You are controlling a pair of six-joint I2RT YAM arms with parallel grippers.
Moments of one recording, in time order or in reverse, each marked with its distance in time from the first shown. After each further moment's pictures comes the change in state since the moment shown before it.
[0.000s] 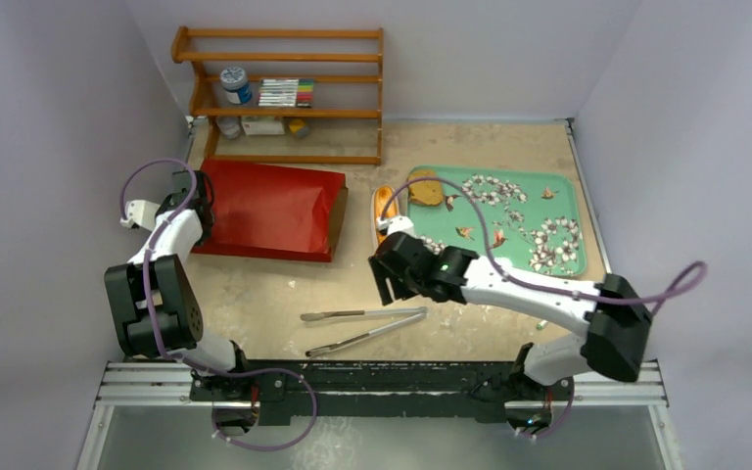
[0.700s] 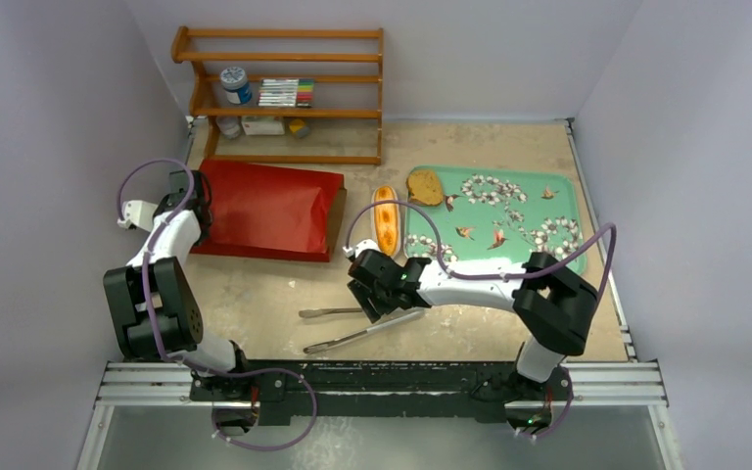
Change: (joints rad) left arm 0.007 -0.011 0.001 -0.002 0.000 0.000; right arm 0.073 0.328 0.006 0.161 -0.060 -0.167
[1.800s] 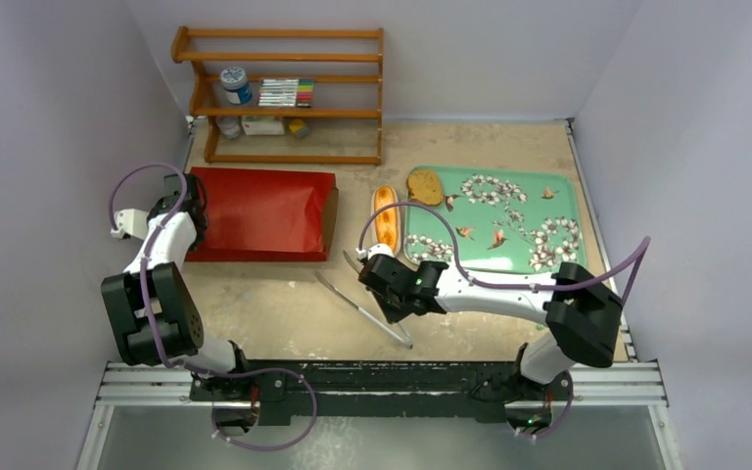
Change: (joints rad) left arm 0.033 -0.033 -0.002 -0.089 -0.032 -0.082; right arm 0.024 -0.115 -0.045 -0.077 -0.051 0.098
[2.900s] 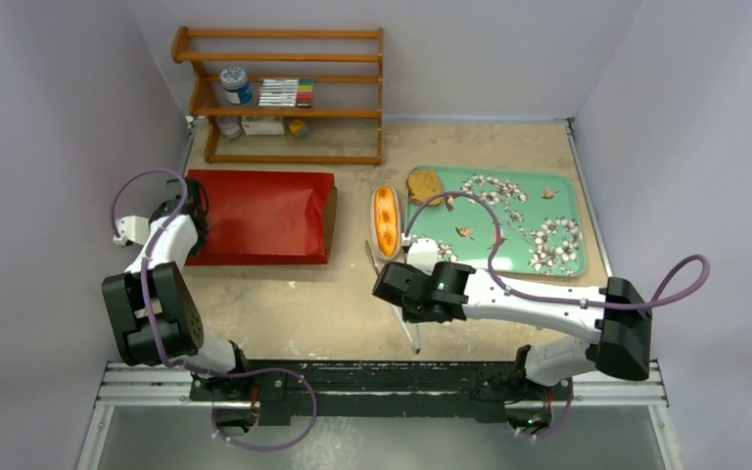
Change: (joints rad) left arm 0.000 0.000 -0.031 -0.014 -0.007 -0.065; right arm 0.096 -0.193 0.090 -0.448 0.268 0.560
